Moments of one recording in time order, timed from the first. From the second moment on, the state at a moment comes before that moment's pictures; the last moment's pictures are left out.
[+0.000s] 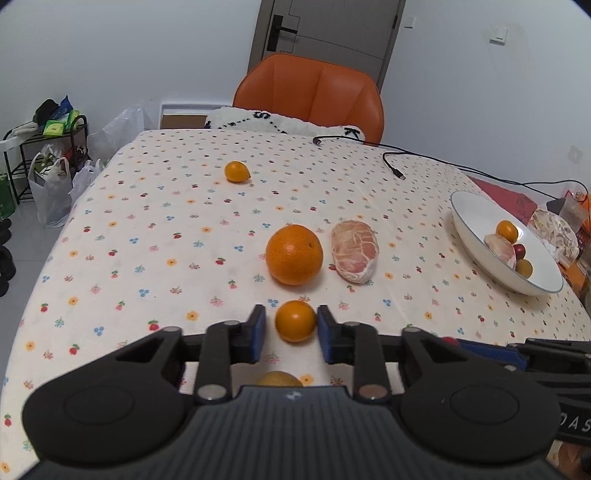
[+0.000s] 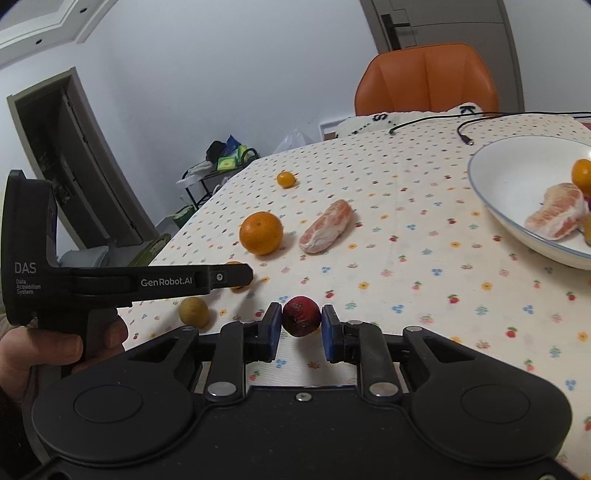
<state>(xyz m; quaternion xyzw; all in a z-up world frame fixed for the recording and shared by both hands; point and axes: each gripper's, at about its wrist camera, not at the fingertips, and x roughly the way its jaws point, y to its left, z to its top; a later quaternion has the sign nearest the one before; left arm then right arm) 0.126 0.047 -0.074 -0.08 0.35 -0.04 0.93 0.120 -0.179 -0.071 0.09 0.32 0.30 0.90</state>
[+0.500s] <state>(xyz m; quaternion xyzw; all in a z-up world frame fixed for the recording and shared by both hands) 0.117 0.020 -0.047 -0.07 0.32 -0.05 0.94 0.115 -0.222 -0.057 0.12 0.28 0.27 0.91</state>
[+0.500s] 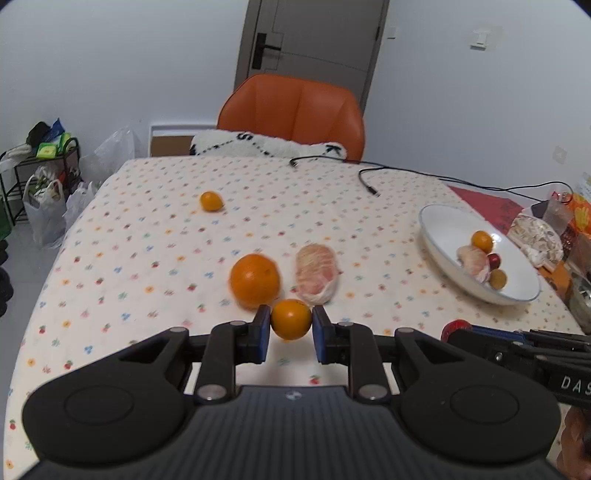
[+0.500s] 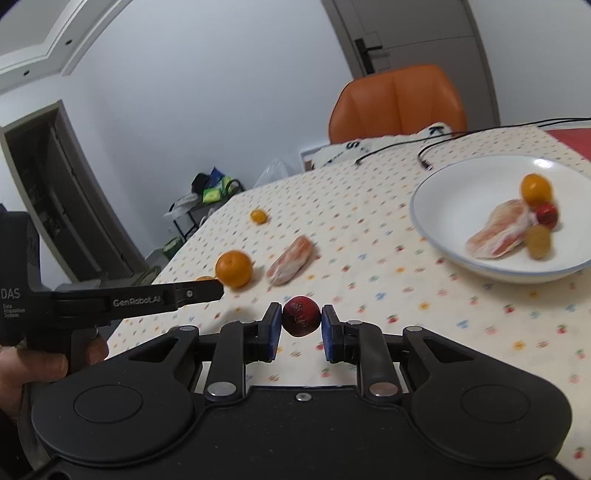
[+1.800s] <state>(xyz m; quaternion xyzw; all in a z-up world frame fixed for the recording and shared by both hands) 0.172 -0.104 -0.025 -0.04 0.31 -0.15 0.94 0.144 -0.357 -0.057 0.20 0.24 0.17 0.94</state>
